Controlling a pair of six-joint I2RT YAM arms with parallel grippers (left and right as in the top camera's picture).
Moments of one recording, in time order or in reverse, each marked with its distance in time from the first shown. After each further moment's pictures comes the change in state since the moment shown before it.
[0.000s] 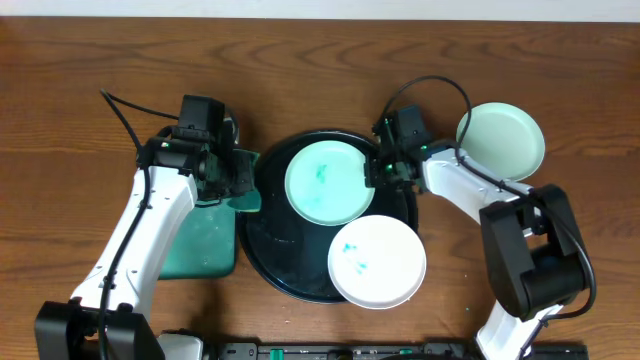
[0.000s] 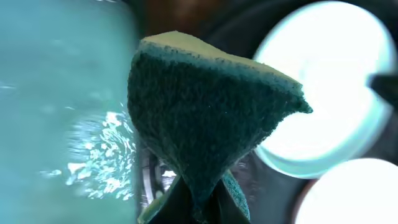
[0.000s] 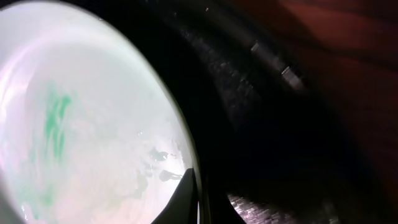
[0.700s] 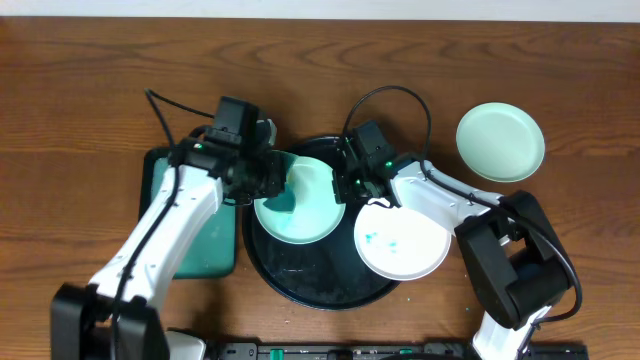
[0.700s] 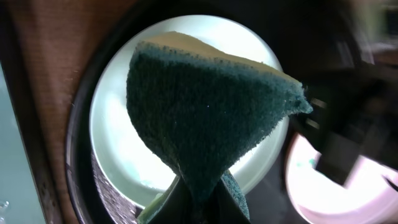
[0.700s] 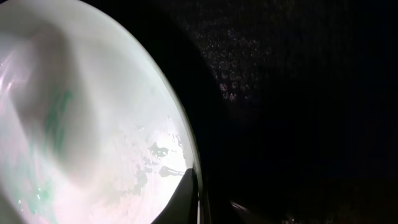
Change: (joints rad) left arm -0.141 0.069 0.000 0.091 0.067 -0.064; right arm 0.171 0.006 0.003 0.024 0.025 0.049
